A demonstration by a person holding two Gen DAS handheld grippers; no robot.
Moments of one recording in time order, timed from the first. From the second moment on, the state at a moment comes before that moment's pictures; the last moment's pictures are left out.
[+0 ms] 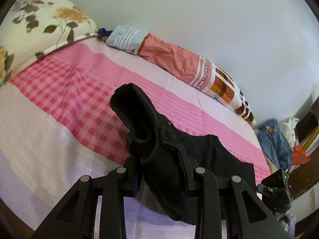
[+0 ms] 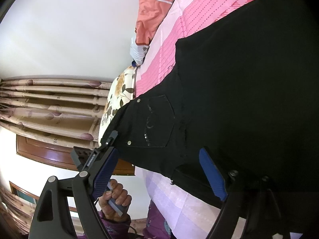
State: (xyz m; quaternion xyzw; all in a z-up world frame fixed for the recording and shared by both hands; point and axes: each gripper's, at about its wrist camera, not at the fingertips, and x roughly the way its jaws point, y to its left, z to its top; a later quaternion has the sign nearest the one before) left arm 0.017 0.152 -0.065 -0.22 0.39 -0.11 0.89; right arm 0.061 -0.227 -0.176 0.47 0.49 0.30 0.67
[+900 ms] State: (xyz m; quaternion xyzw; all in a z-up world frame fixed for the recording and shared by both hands) left arm 0.019 0.038 -0.014 -0.13 0.35 -0.21 0.90; right arm 0.065 -0.262 -0.158 0.50 0.46 0.29 0.67
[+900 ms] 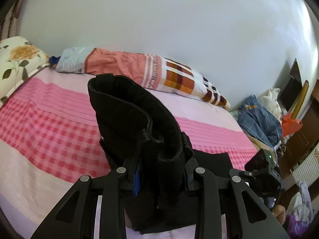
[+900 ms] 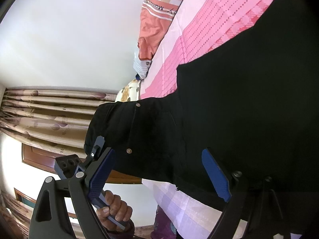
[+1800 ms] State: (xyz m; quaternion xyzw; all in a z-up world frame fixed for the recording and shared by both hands) left arm -0.015 -0.119 -0.047 -0.02 0.38 -0.38 0.84; right arm 0.063 -0.323 -0.165 0.63 0.38 0.33 0.59
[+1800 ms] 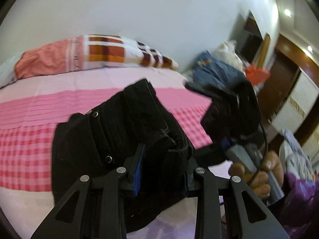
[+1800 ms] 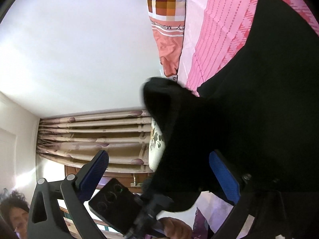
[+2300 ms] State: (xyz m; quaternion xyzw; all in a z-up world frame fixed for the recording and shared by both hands) left arm -0.028 -0.151 -0.072 0.07 0.39 -0.40 0.83; right arm 0.087 -0.324 -0.150 0.53 0.45 0.32 0.64
